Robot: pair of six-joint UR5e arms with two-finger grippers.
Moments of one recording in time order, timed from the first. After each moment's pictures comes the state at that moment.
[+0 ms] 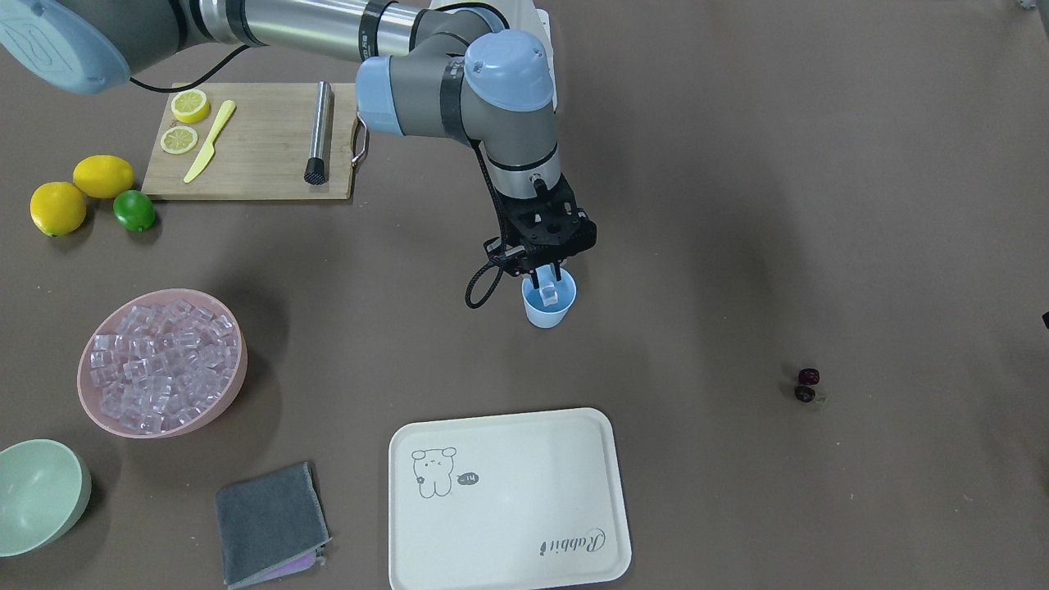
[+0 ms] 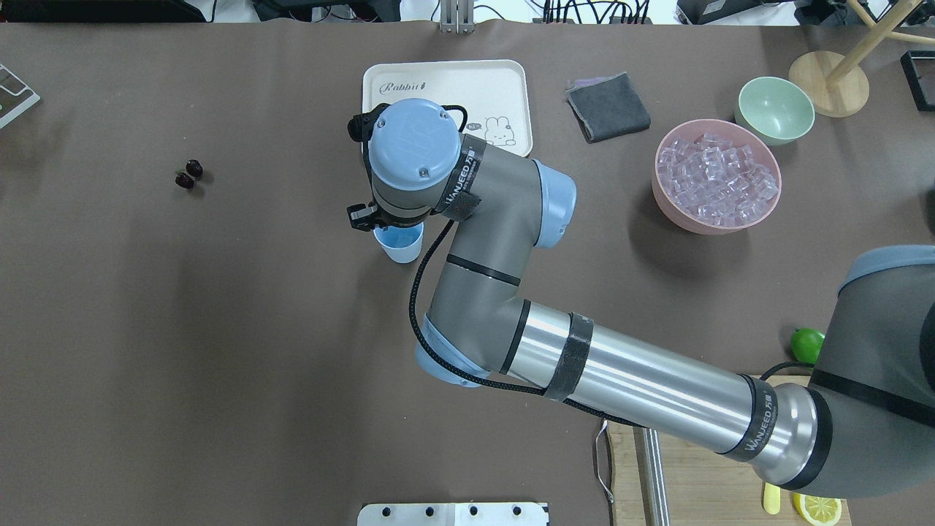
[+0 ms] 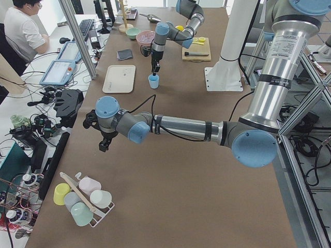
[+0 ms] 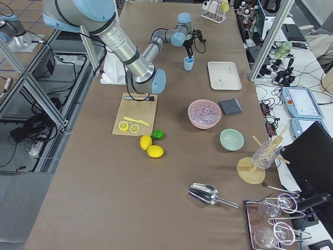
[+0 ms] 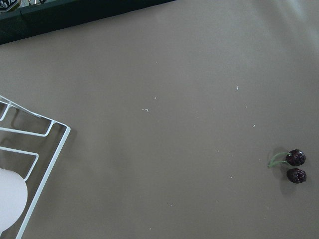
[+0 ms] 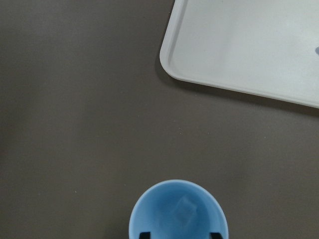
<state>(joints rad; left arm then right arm) -1.45 -1.83 -1.40 -1.99 -2.40 -0.14 0.51 -0.58 1.35 -1.38 1.75 0.96</state>
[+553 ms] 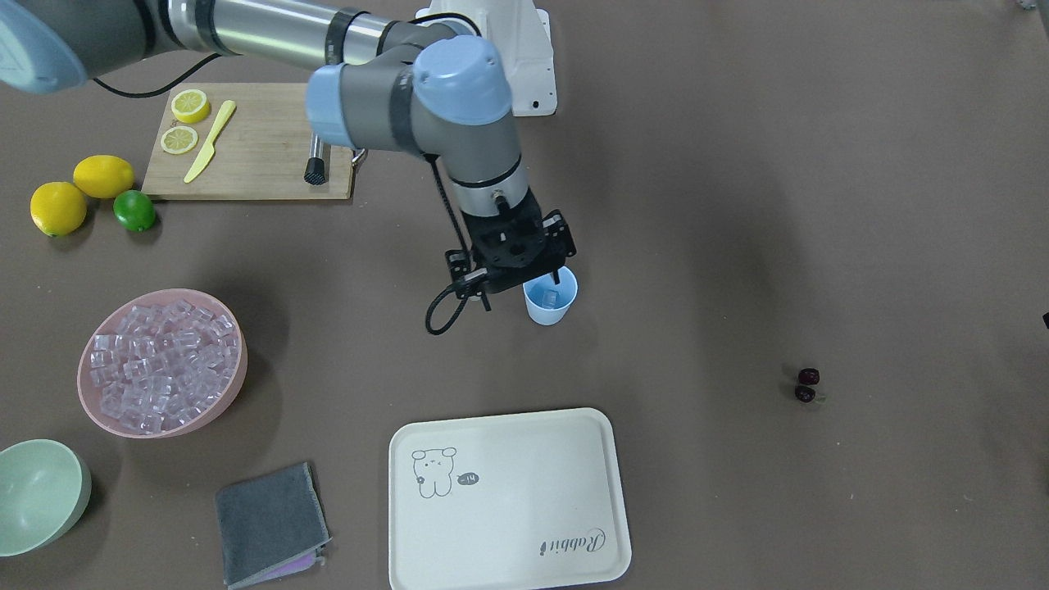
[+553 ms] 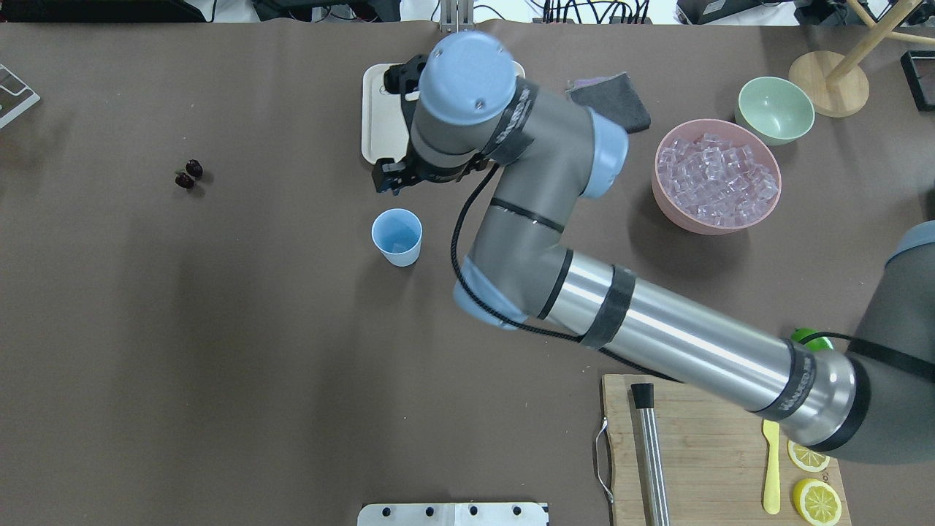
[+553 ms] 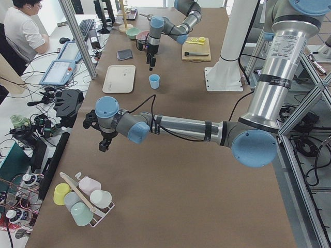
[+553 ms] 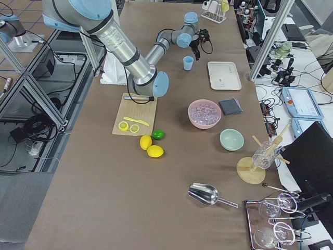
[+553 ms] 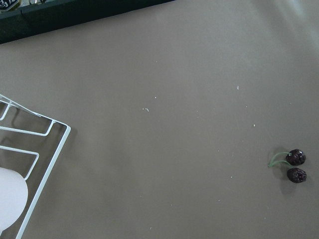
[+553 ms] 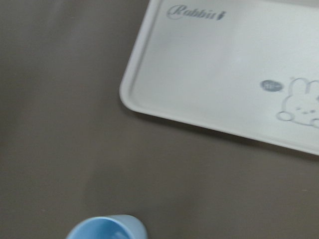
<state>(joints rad) -1.45 -1.83 -1.40 -1.99 -2.40 -0.14 0.67 -0.67 1.43 -1.38 1.94 0.86</state>
